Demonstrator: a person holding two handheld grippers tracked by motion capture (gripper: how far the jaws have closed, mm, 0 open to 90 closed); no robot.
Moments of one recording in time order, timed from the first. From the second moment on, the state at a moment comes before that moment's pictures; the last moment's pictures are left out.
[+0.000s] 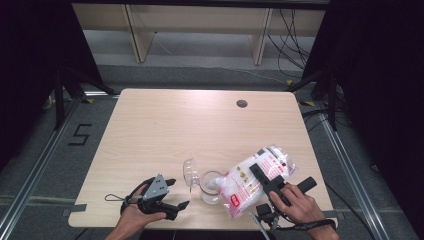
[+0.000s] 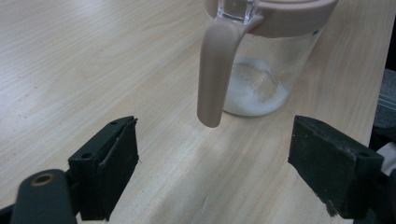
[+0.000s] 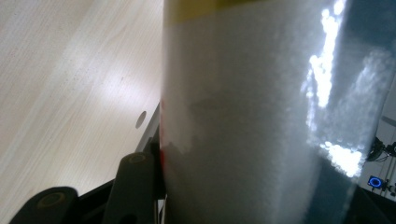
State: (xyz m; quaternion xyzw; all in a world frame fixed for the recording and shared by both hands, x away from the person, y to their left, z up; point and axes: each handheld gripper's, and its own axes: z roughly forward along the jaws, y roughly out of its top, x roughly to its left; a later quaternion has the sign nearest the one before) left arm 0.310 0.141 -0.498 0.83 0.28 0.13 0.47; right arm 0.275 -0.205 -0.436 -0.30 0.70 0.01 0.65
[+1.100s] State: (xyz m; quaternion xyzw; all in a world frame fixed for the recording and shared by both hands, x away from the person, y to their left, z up) left arm 0.310 0.142 -0.498 0.83 0.28 0.13 0.46; right arm 0.275 -0.206 -0.435 -0.30 0.70 0.01 0.65
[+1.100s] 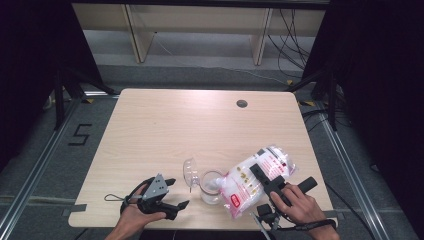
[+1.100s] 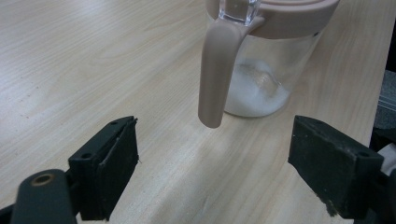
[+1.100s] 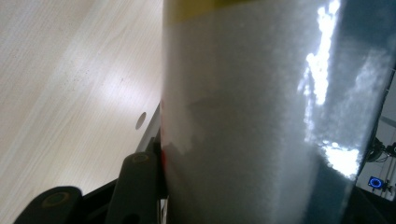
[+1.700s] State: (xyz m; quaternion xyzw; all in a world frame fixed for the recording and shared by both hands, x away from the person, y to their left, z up) left arm 0.311 0.143 -0.498 0.83 0.28 0.14 0.46; right arm 0.275 -0.207 -0.434 -0.30 0.70 0.01 0.65
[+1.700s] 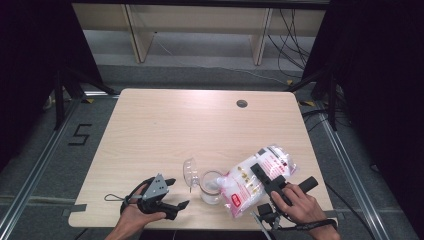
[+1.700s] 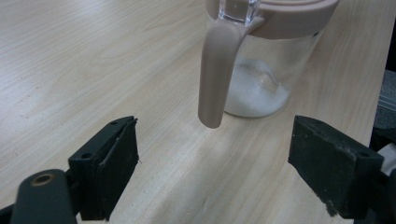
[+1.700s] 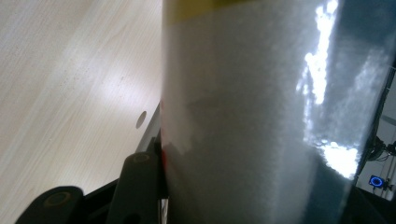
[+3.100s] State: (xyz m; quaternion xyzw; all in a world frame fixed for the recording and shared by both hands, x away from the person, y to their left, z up) left arm 0.310 0.143 -0.498 0.83 0.28 0.13 0.47; right arm 0.274 -0.206 -0.432 -0.30 0.70 0.01 0.65
